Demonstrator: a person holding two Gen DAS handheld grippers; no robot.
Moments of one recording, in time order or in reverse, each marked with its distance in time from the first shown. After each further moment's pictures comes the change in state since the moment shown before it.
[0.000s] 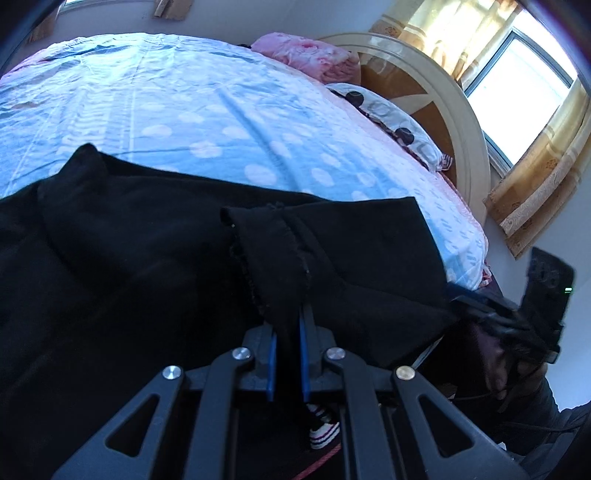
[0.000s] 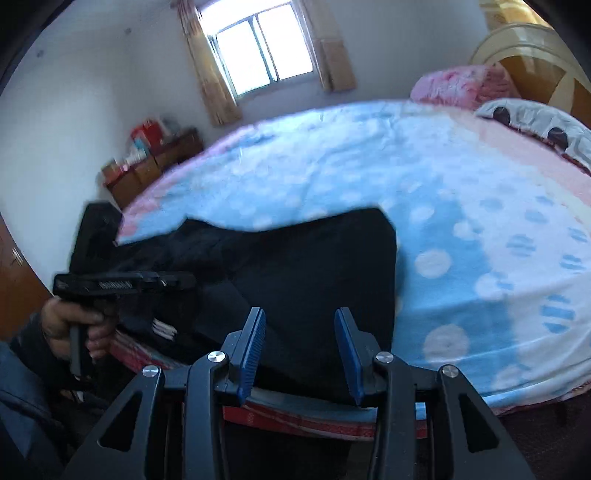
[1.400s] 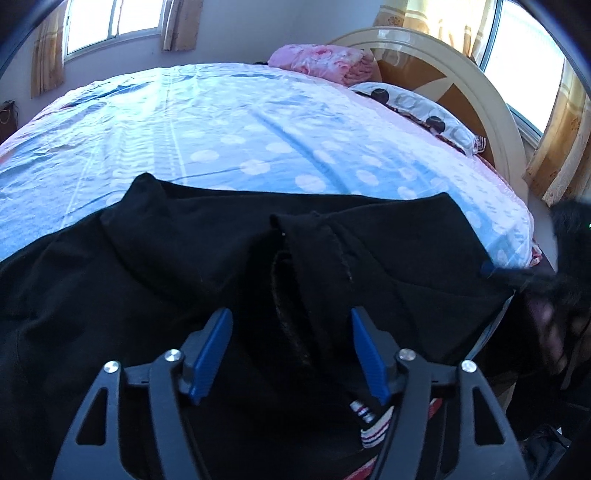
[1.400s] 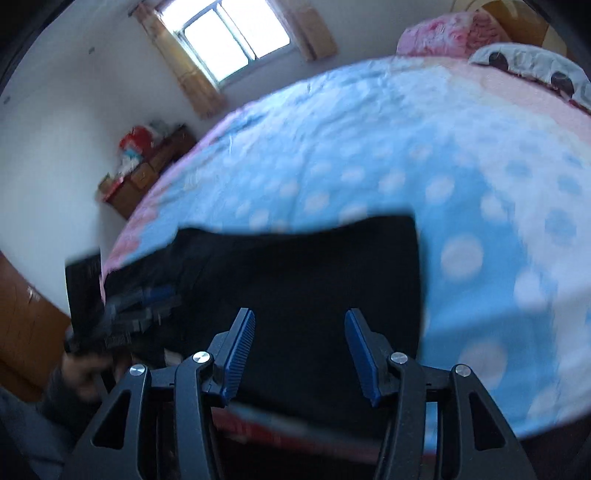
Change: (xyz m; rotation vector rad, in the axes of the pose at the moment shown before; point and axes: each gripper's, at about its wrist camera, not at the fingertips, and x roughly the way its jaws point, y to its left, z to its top) left arm -0.009 0.004 -0.003 0.124 -0.051 0.240; right arm 0.031 -0.013 0.019 0.158 0.100 0.096
